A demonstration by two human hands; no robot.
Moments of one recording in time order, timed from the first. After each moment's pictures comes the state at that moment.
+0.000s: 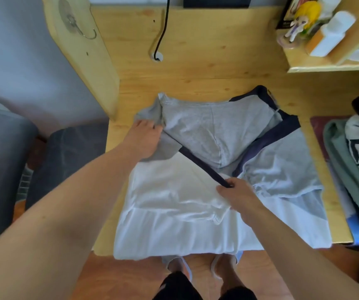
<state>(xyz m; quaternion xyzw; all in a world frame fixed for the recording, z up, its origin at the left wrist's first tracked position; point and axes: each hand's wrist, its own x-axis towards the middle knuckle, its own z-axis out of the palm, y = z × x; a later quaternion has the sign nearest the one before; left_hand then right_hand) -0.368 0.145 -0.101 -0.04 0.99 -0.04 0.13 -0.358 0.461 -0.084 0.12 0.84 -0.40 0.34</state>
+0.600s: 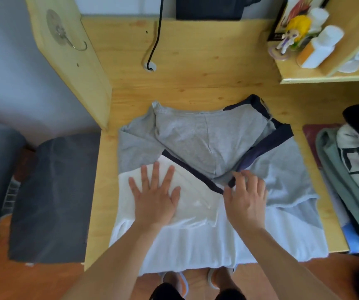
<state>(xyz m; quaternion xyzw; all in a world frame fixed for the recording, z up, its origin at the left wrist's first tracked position) -0.269 0.259 -0.164 -0.23 0.96 0.09 0.09 -0.358 0.482 -0.116 -0.16 0.97 -0.14 -0.07</state>
